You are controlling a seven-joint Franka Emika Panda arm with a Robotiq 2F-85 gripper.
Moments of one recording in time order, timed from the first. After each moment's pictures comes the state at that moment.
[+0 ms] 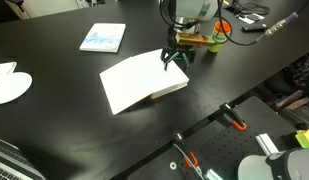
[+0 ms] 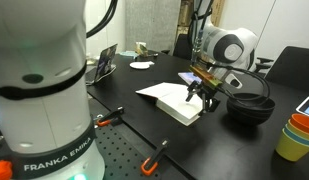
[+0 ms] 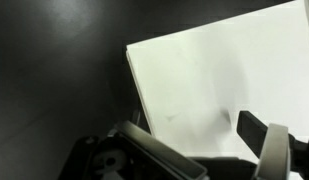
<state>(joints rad) -0.15 0.49 0.01 -2.19 0.31 2.40 -0.10</state>
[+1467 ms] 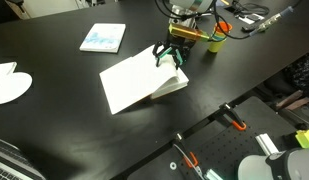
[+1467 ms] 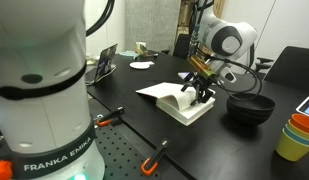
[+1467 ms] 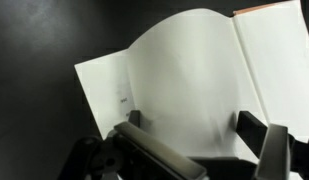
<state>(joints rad) -0.16 0.45 0.05 -2.16 0.42 2.28 -0.09</state>
